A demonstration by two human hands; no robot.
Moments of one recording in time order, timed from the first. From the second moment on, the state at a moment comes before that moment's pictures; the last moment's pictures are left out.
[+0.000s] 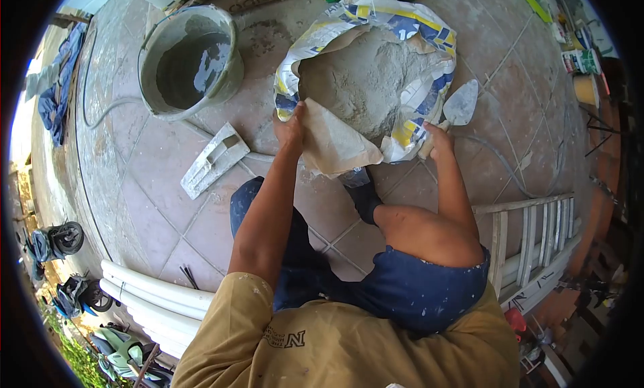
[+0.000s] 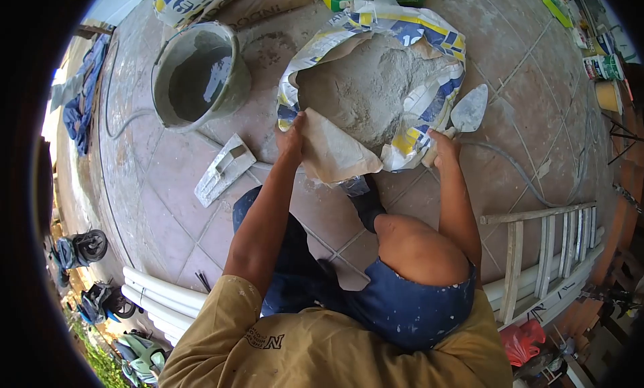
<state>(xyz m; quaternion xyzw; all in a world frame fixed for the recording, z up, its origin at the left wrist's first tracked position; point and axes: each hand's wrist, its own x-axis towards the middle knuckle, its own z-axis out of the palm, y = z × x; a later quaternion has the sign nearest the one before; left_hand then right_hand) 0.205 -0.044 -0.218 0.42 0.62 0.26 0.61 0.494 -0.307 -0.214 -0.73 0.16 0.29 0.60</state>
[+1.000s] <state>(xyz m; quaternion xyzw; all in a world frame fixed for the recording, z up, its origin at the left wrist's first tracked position) 0.150 -0.036 -0.149 0.32 0.54 0.13 0.77 0.667 -0.231 -0.184 -0.77 -0.08 0.25 0.58</state>
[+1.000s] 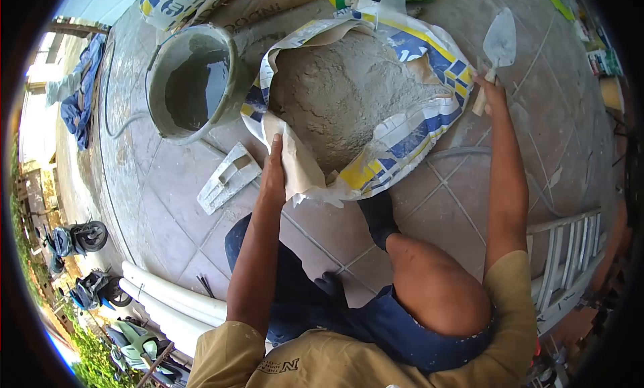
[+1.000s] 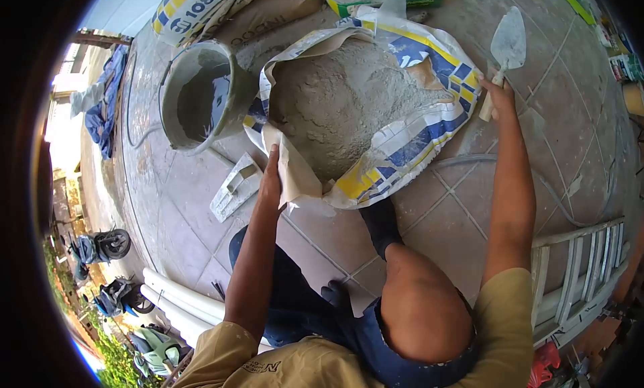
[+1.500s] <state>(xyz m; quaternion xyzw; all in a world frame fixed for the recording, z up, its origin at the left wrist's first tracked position) 0.151 -0.097 -0.143 0.30 0.55 0.09 0.78 0.597 -0.172 -0.090 -0.80 -0.20 0.16 0.54</state>
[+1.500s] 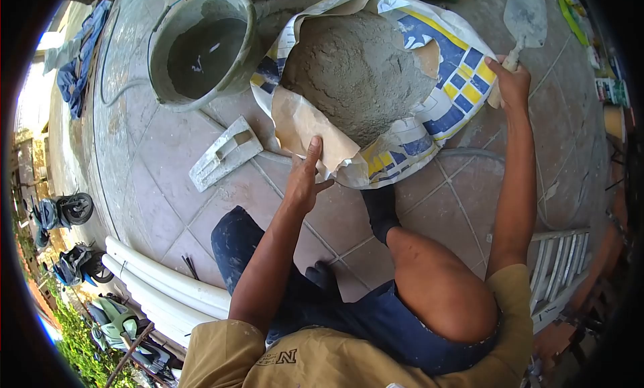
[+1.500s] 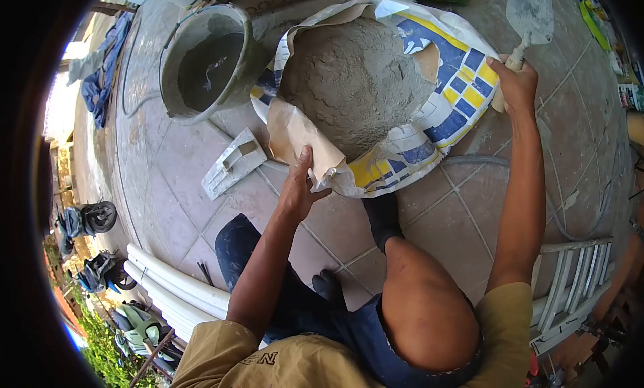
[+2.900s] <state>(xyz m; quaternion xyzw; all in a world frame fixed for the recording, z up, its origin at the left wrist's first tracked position) 0.429 0.064 -0.055 0.77 0.43 0.23 0.41 0.456 -0.261 -0.047 -0.73 -0.20 0.10 0.64</state>
